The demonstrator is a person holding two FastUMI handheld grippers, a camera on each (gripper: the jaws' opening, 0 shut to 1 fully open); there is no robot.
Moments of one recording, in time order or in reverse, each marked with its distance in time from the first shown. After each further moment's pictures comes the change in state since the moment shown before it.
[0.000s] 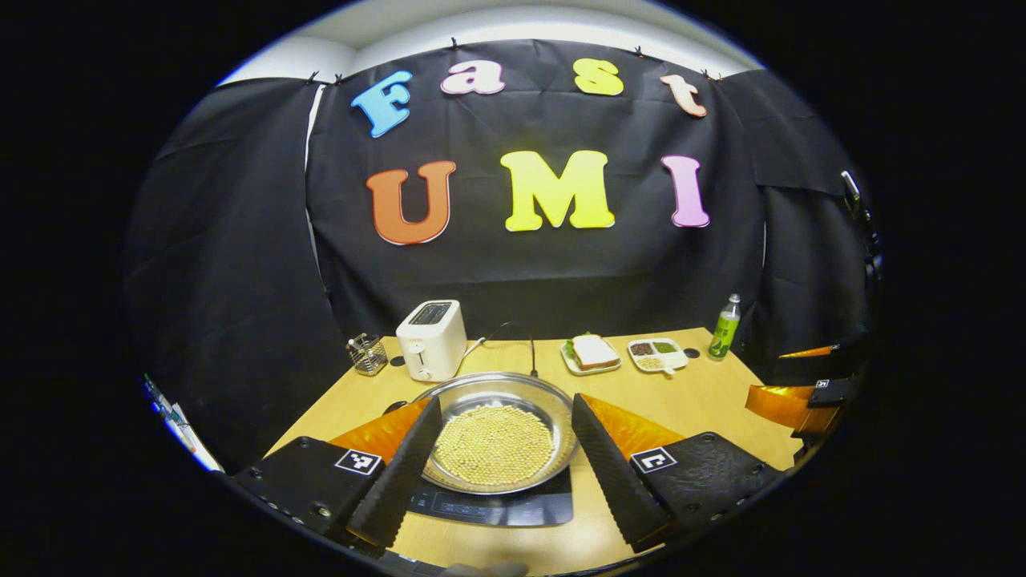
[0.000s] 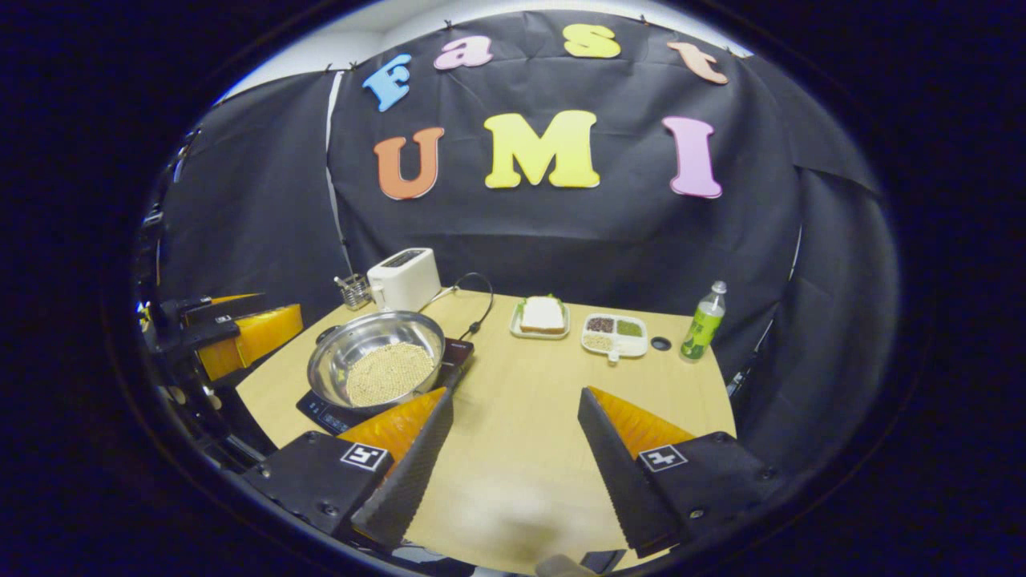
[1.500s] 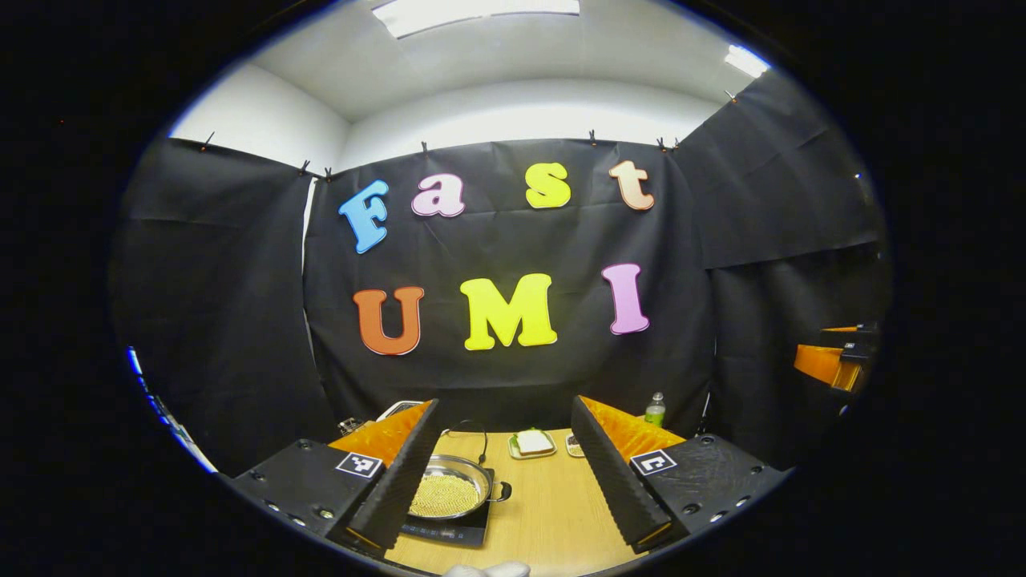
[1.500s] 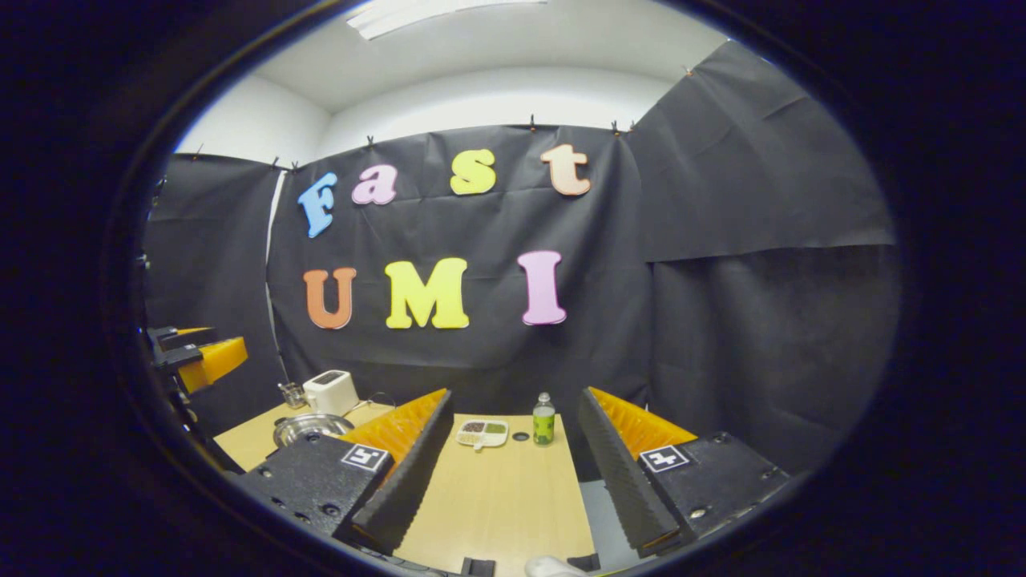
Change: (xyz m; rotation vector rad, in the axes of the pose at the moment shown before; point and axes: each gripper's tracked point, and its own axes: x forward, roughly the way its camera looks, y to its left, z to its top) left arm -0.124 -0.124 0.147 0.030 -0.336 -0.008; right arm -0.244 -0.179 0.098 0.079 -0.434 -0.278
